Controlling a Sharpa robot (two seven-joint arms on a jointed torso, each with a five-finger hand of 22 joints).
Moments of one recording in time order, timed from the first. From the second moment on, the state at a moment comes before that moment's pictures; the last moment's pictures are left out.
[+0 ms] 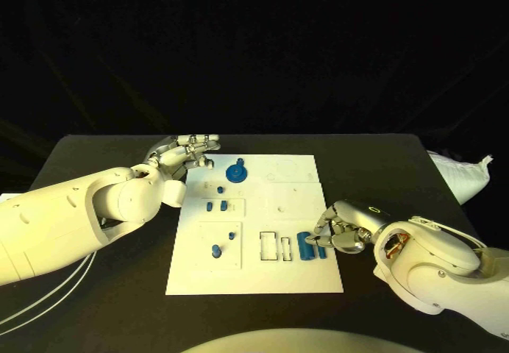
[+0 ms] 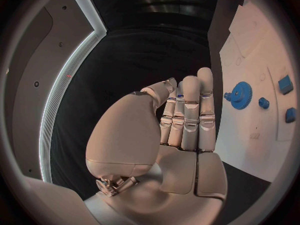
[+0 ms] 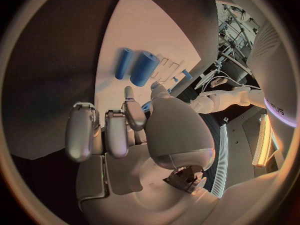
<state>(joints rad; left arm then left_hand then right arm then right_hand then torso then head) 1.17 -0.85 -0.01 1.48 0.09 -0.23 0.30 1.39 -0.13 0.48 -0.02 0.11 1.04 0.18 0.12 0.07 1.11 0.10 0.25 0.10 1.22 0.01 0.95 0.51 0.17 1.19 0.11 0.55 0.90 0.84 -1.14 0.11 2.01 -1.58 -0.31 -0.54 1.23 -0.07 -0.08 0.29 0.30 1.02 0.10 0.25 0.16 1.40 0.01 1.20 1.19 1.46 -0.06 1.44 1.29 0.08 1.44 0.04 1.37 1.19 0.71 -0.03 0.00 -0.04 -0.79</state>
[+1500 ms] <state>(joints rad) 1.17 -0.85 -0.01 1.48 0.09 -0.22 0.30 1.39 -0.13 0.48 -0.02 0.11 1.04 0.18 0.12 0.07 1.11 0.10 0.25 0.10 1.22 0.01 0.95 0.51 0.17 1.19 0.11 0.55 0.90 0.79 -1.06 0.13 2.01 -1.60 -0.39 -0.57 1.27 0.00 -0.10 0.28 0.41 1.04 0.08 0.31 0.20 1.41 0.00 1.23 1.26 1.46 -0.07 1.45 1.31 0.08 1.45 0.04 1.38 1.22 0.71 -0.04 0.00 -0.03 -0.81</state>
